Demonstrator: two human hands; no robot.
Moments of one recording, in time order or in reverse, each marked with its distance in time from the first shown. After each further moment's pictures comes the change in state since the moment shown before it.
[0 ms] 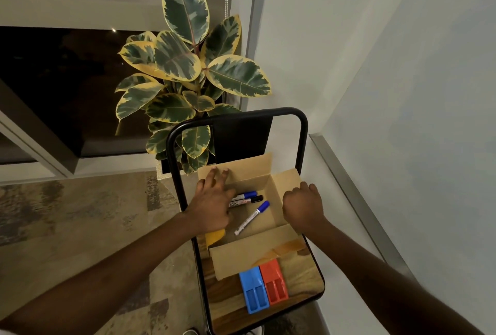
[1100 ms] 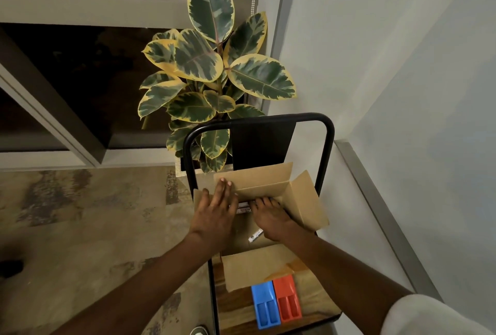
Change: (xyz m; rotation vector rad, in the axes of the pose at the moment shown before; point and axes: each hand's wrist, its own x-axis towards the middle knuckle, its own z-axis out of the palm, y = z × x) left_hand -0.019 0.003 0.014 0.358 -0.131 -0.168; right_hand 0.070 -0.087 0.060 -0.012 -0.017 -0.429
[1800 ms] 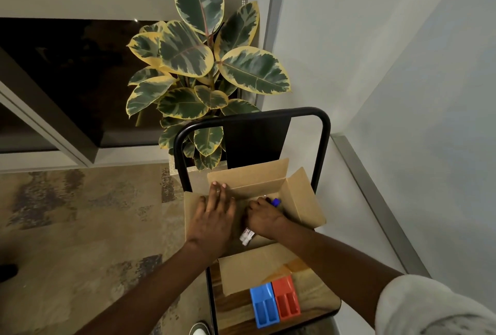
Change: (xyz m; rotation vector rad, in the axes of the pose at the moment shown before) left_hand 0.006 0.013 0.016 -0.099 0.012 -0.029; right_hand 0.008 -0.003 0.002 -0.269 -0.088 -0.268
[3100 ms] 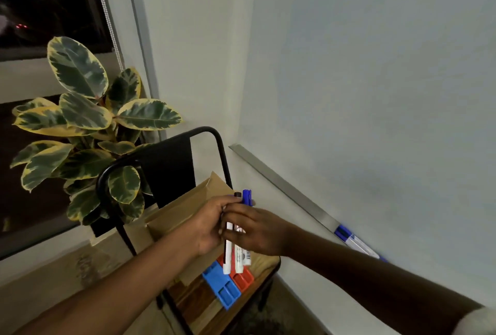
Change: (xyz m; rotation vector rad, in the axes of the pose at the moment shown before) left_hand -0.069 0.074 -0.146 -2.017 -0.859 0.119; right_hand -0.236 -0.052 -0.118 0.186 0.852 0.173
